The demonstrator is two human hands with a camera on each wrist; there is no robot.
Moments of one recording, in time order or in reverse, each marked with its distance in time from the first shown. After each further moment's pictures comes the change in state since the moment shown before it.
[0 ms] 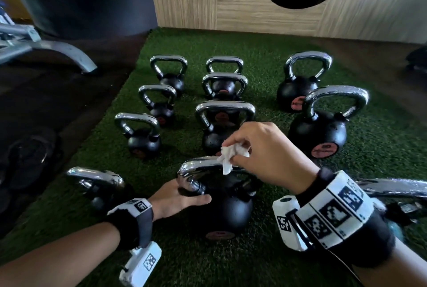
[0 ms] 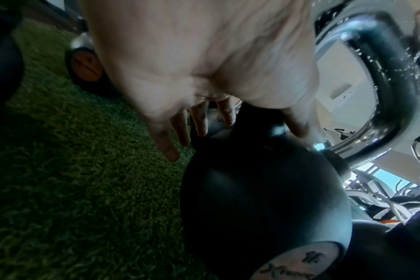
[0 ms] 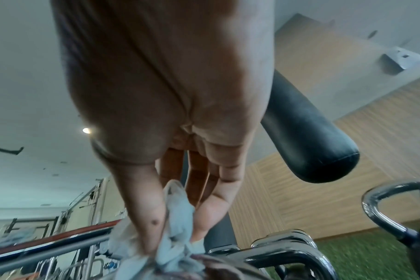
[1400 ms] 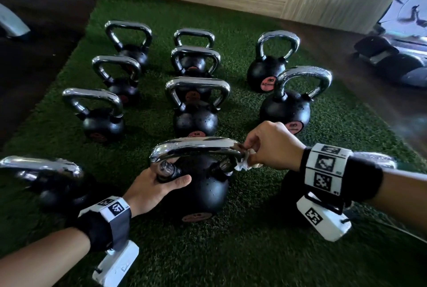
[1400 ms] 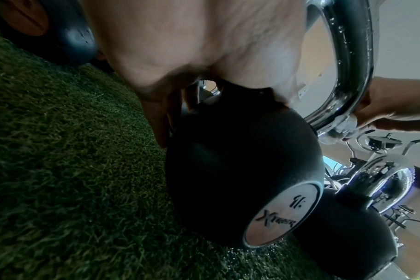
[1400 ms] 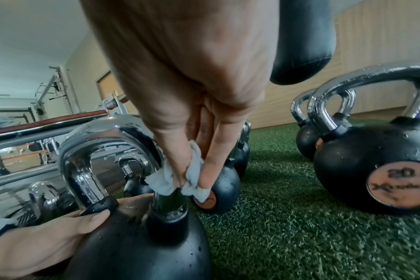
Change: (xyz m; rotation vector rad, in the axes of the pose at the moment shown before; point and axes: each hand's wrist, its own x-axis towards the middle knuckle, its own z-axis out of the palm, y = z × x) left_hand 0.008 -0.012 0.020 -0.172 0.035 0.239; right_hand -0.016 0.070 0.006 -0.228 -0.221 0.359
